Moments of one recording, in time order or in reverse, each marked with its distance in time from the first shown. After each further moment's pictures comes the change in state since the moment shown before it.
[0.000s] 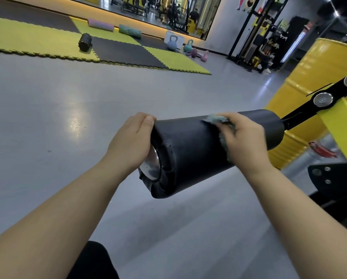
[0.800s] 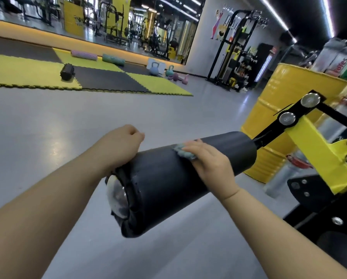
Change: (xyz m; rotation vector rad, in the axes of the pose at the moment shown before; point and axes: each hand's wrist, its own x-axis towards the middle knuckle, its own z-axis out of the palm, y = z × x) left_hand 0.050 0.049 0.006 0.271 -0.192 0.014; right_hand 0.009 0.048 0.009 -0.050 0.076 -0.422
